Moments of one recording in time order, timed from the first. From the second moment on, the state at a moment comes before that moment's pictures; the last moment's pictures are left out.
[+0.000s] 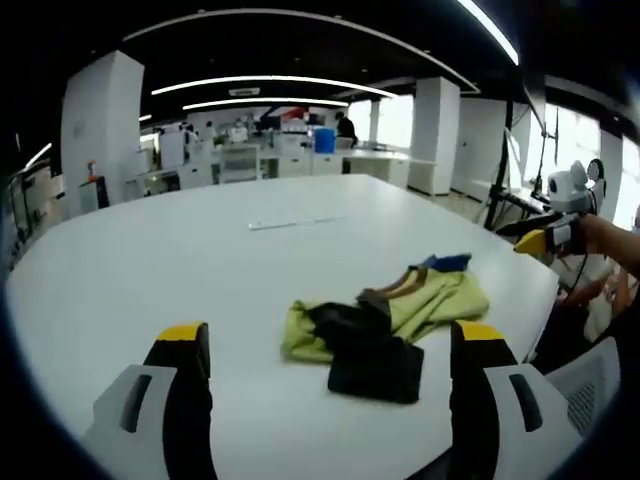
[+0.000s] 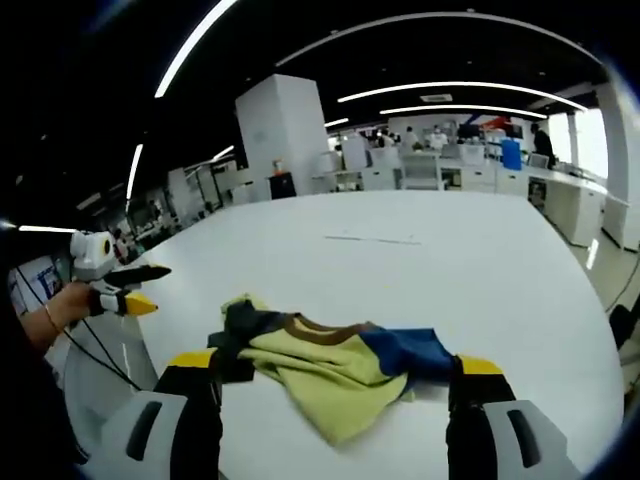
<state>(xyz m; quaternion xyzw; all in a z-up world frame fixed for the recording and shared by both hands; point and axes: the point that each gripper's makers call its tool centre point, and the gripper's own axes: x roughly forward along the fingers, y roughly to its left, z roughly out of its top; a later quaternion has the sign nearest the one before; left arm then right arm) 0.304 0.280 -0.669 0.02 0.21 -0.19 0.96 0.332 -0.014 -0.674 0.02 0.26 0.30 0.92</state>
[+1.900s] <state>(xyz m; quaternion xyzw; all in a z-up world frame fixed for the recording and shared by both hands) 0.340 0.231 -0.697 0.05 0.23 -0.29 0.93 0.382 -0.018 -0.703 -0.02 0.30 0.33 0.90</state>
